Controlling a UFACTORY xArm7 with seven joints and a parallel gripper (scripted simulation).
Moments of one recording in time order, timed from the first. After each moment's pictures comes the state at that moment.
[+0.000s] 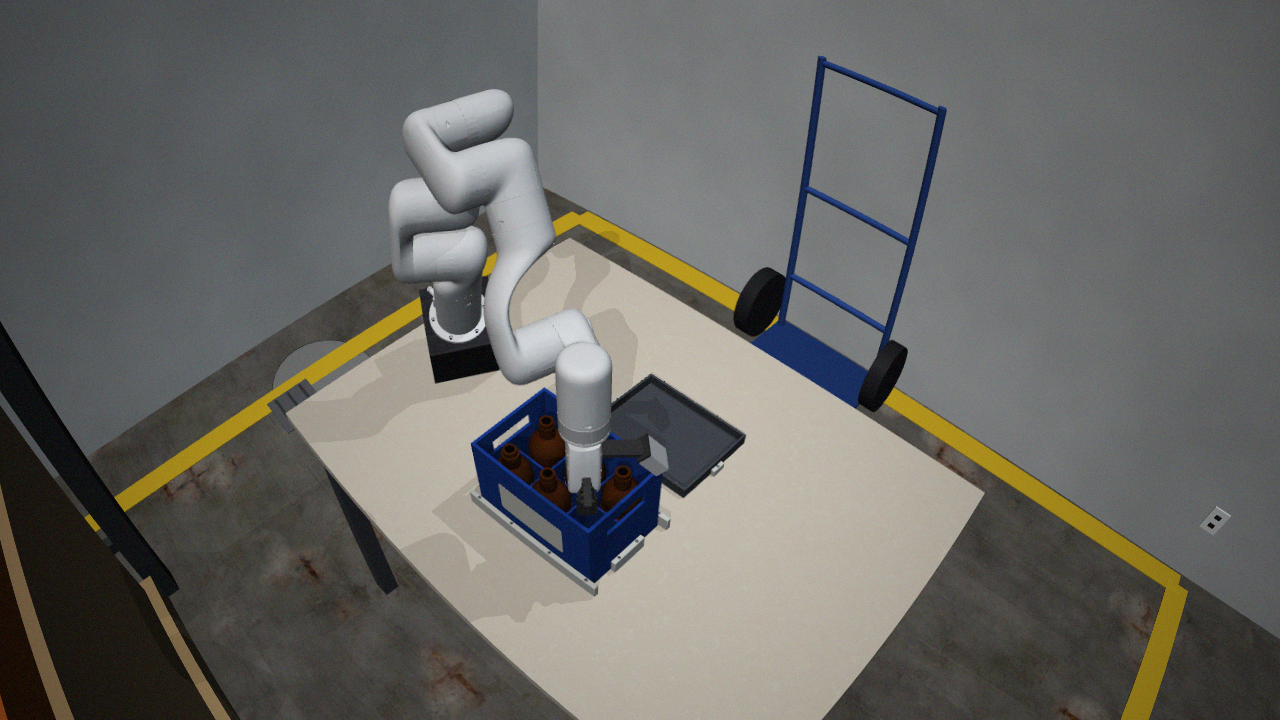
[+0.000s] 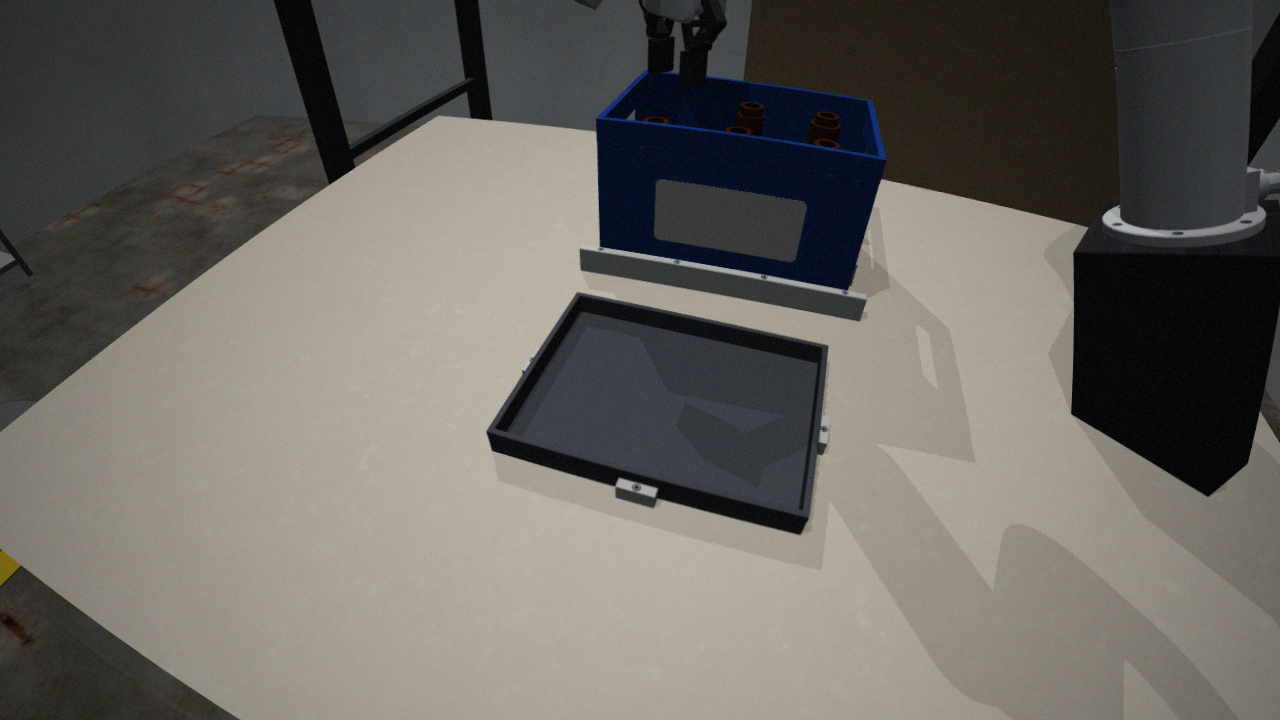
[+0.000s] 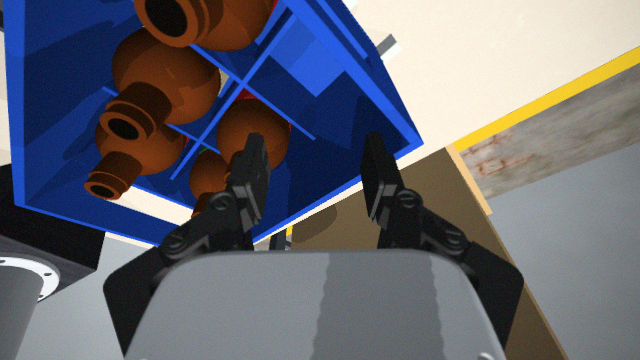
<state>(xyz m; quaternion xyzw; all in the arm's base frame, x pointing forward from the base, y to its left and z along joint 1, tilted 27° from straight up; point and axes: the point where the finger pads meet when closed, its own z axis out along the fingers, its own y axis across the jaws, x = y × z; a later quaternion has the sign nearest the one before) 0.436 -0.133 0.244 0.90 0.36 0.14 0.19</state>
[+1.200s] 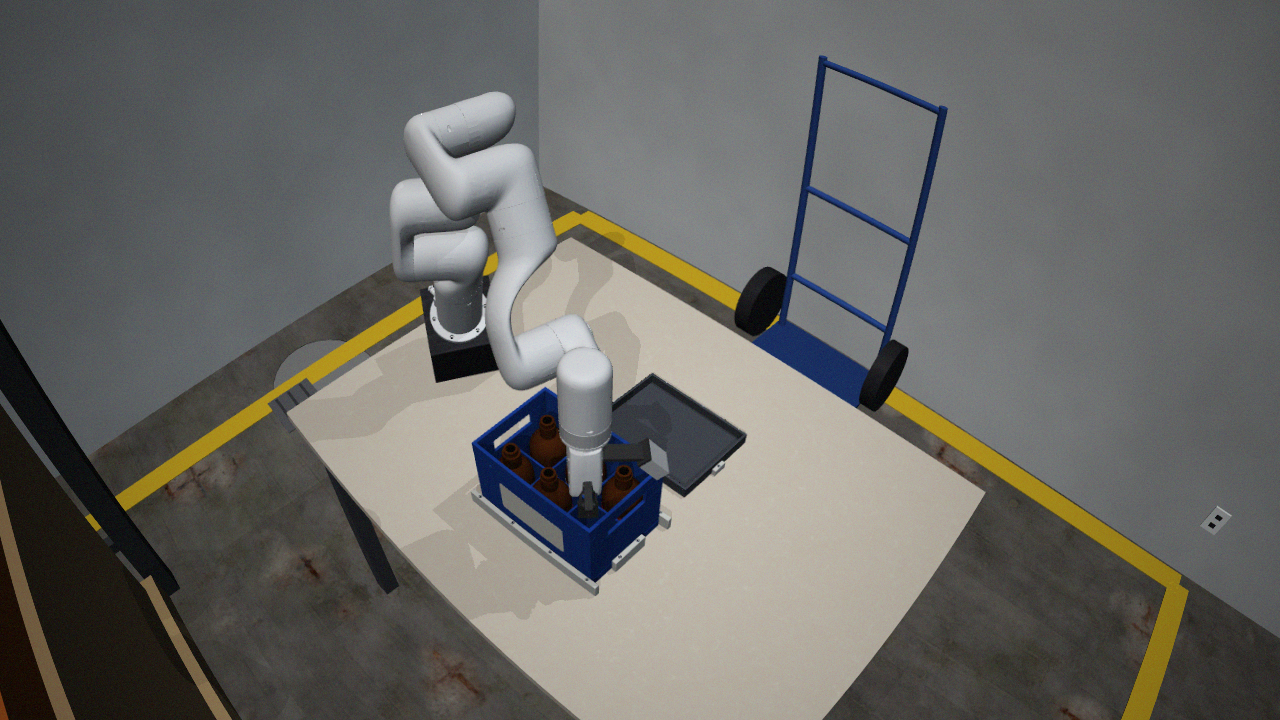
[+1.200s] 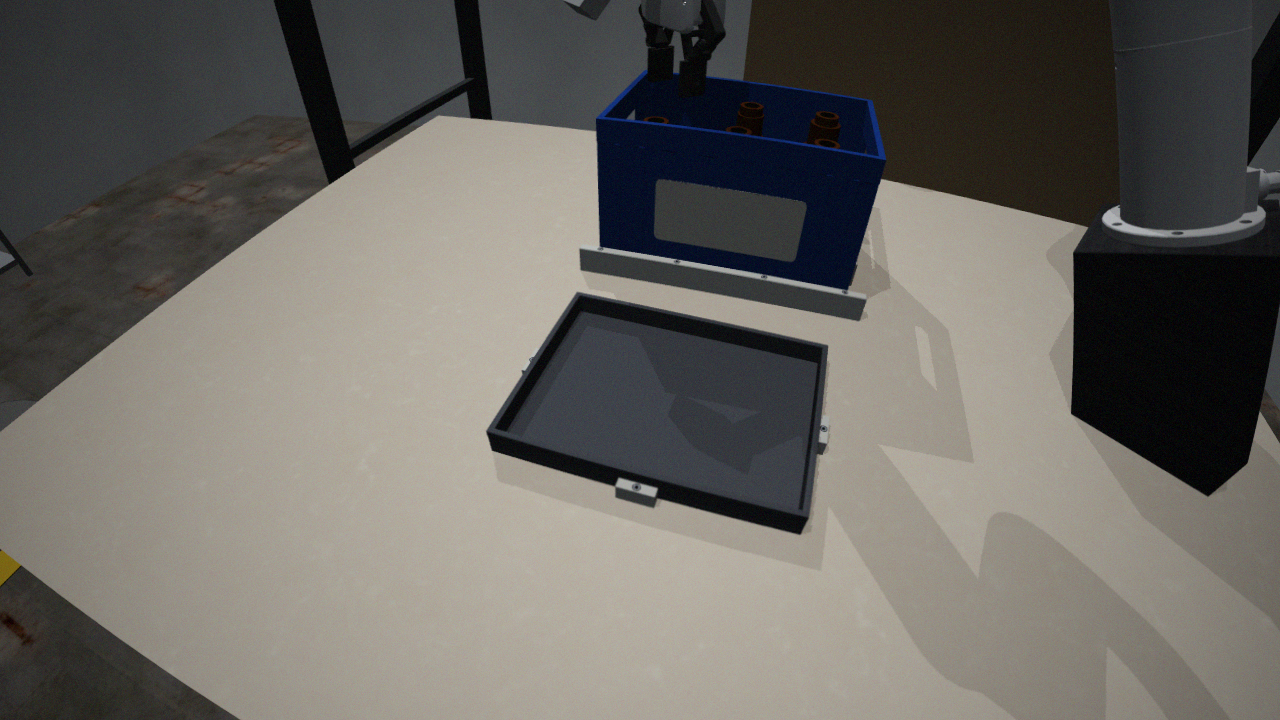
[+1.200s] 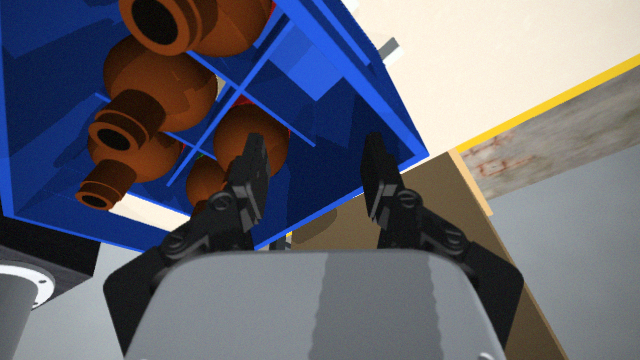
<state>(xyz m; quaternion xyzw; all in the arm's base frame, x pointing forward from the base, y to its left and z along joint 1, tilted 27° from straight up) 0.440 -0.136 0.234 0.90 0.36 0.14 0.19</state>
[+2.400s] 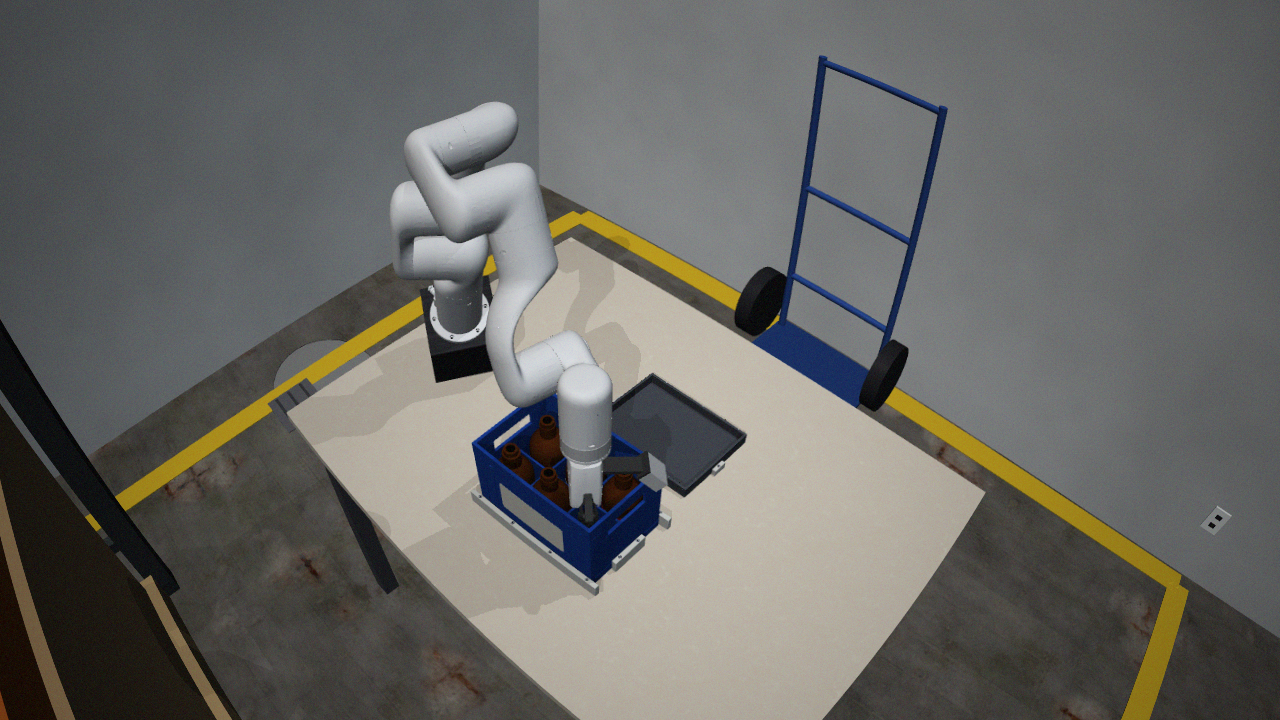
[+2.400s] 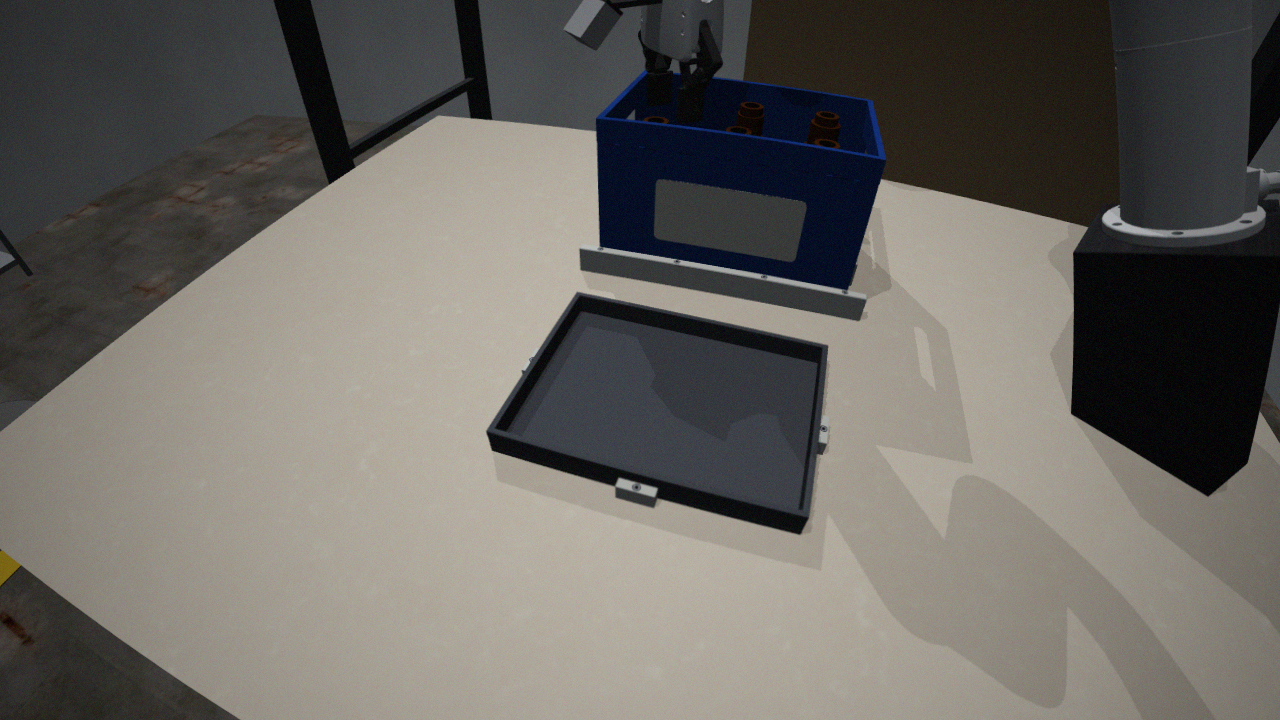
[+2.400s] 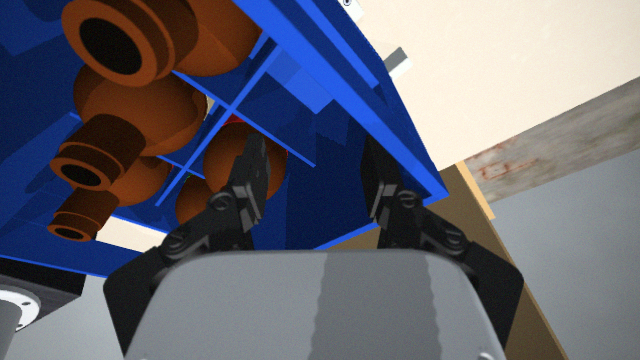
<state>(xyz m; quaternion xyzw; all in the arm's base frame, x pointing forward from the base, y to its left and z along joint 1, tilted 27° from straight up) 0.451 -0.143 0.208 0.90 0.36 0.14 0.19</state>
